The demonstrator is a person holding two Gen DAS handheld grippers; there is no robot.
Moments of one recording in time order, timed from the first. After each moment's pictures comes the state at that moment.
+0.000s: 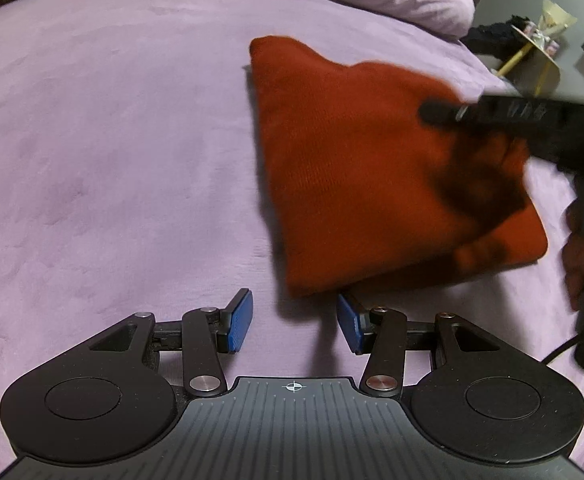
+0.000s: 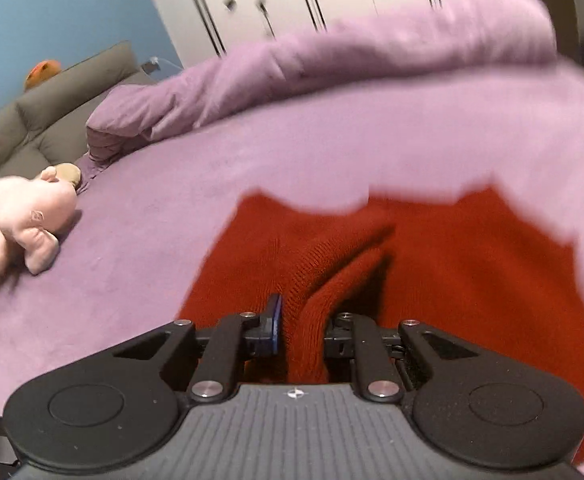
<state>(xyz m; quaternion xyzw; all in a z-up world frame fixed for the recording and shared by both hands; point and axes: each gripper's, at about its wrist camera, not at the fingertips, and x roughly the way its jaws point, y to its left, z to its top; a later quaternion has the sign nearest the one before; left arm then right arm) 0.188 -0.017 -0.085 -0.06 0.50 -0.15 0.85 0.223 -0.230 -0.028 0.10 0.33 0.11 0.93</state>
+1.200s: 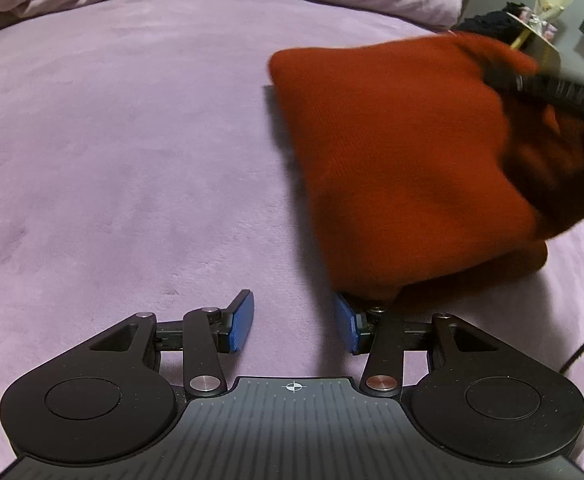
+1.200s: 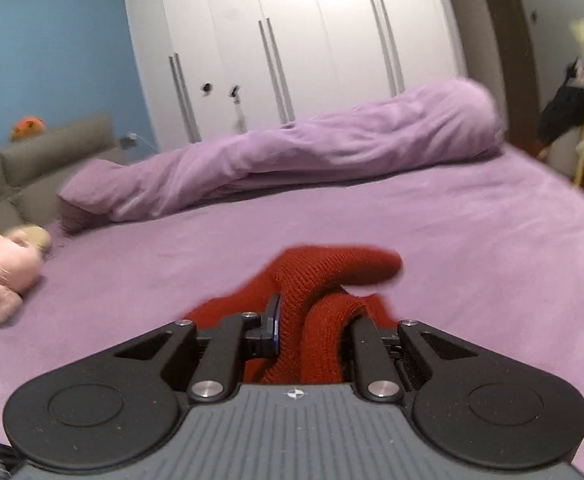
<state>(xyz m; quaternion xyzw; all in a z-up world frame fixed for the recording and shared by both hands) 0.196 -0.075 -0.087 -0.03 0.49 -0.13 0.86 0.220 -0.321 -0.038 0.05 0.25 0.02 0.97</state>
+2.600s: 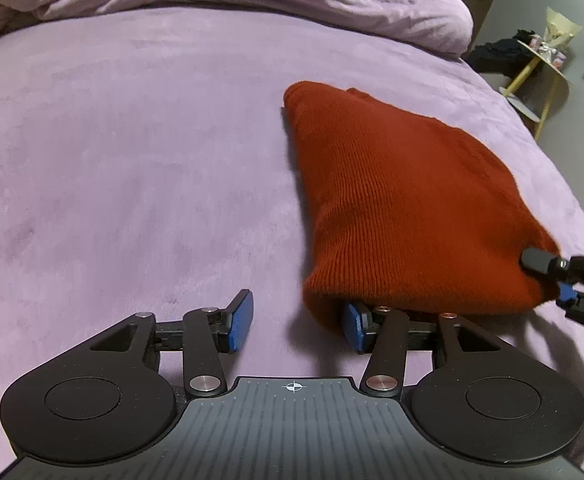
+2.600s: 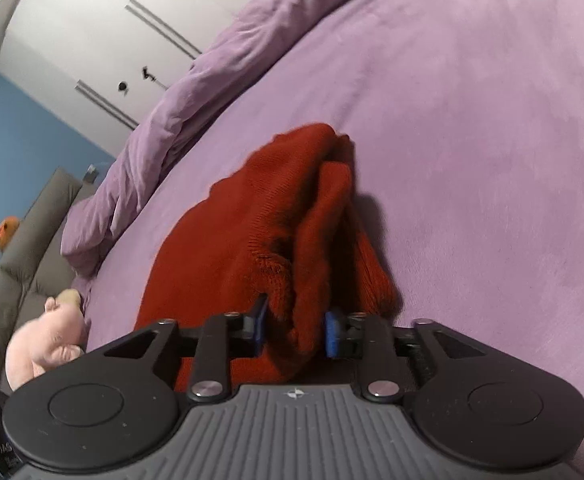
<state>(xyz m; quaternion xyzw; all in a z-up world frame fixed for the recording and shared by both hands) 0.191 -0.074 -0.079 -0.05 0.46 -0.12 0.88 0.149 -0.407 -0.093 0.37 0.36 0.04 0.86</state>
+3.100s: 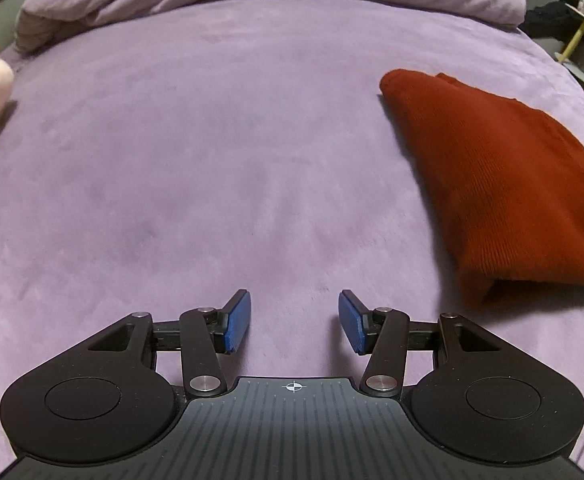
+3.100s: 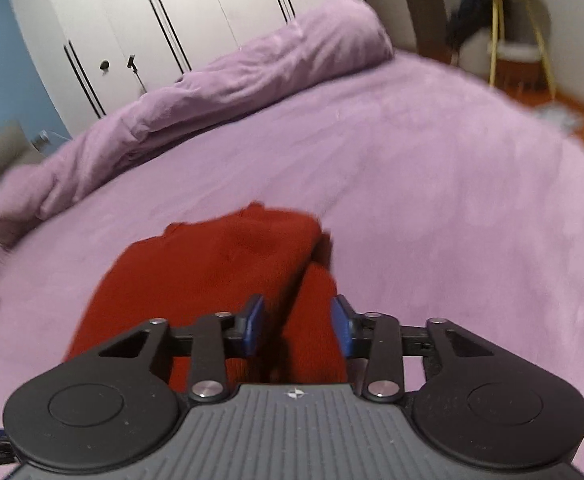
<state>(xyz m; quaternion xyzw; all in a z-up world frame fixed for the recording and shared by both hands) 0.199 -0.035 -0.069 0.03 0.49 -0.03 0.87 0.183 -0.376 -0.055 0.18 0.32 -0.06 0.93</state>
